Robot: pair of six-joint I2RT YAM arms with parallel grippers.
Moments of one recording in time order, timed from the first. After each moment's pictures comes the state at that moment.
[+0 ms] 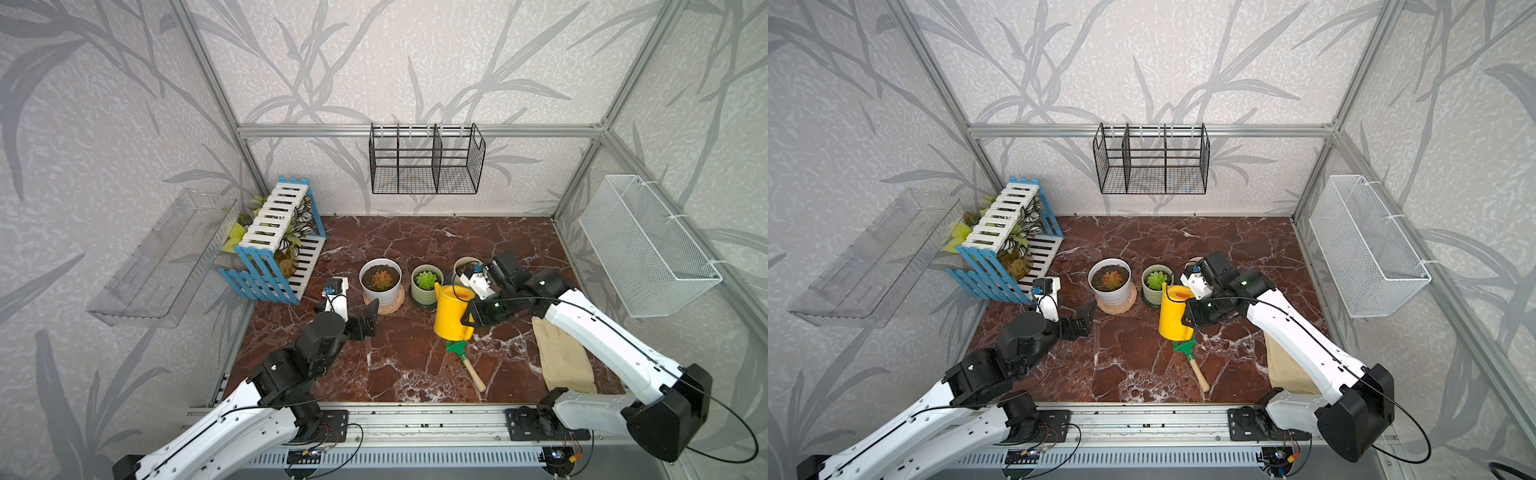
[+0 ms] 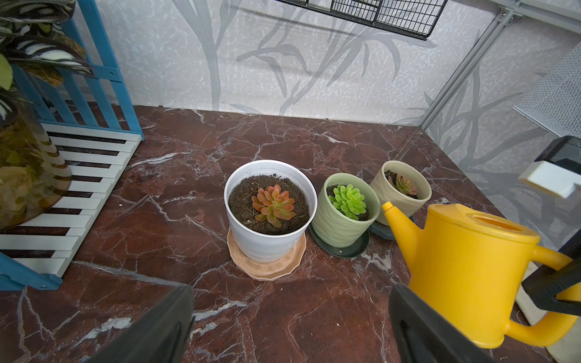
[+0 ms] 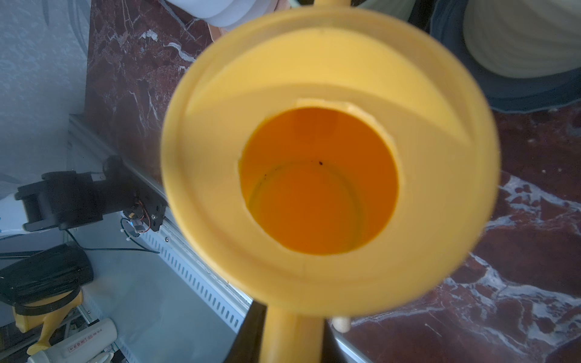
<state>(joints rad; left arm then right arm) -0.83 0.60 0.67 -0.47 -0.48 -0.44 0.57 1.27 1.17 -1.06 -0.39 0.31</state>
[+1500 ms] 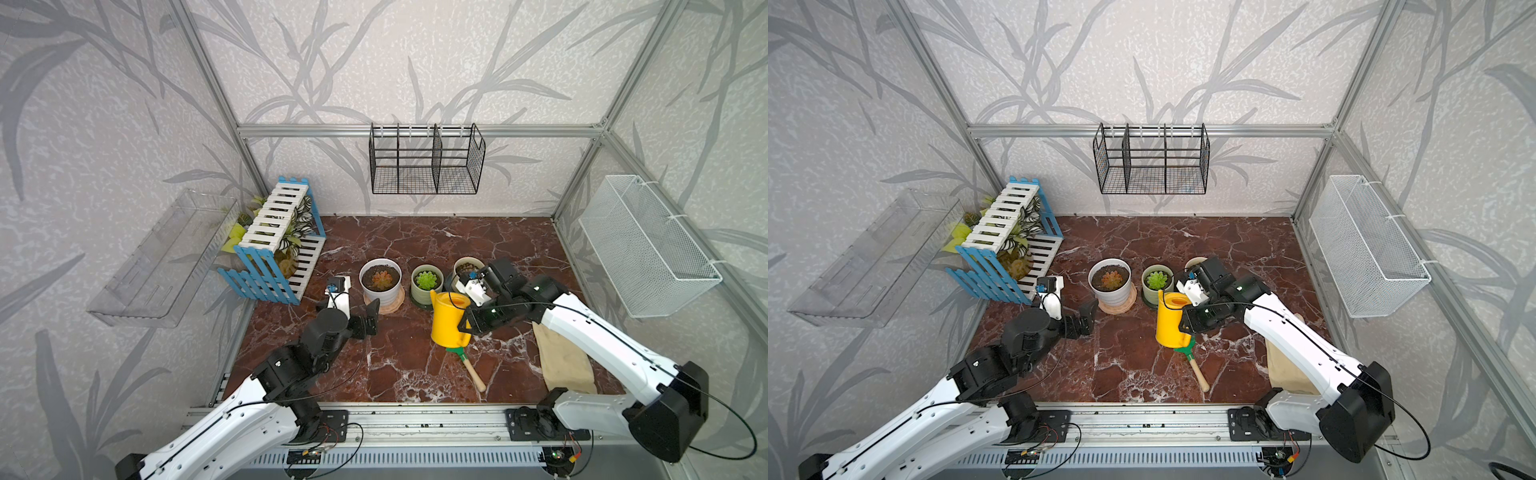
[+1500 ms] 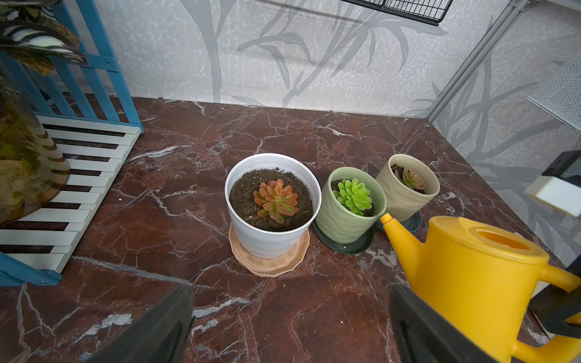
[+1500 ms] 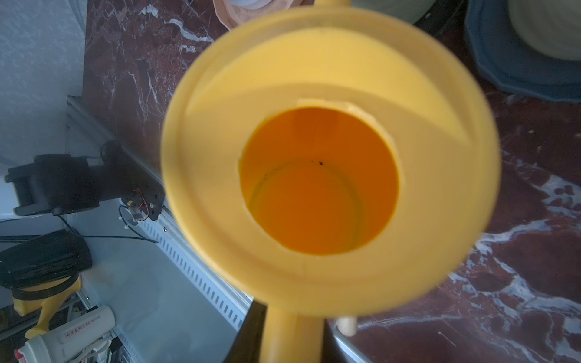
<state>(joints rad) -0.80 0.63 0.67 -0.47 -0.46 -0.44 0.62 1.28 1.11 -1.02 -0.41 0.30</state>
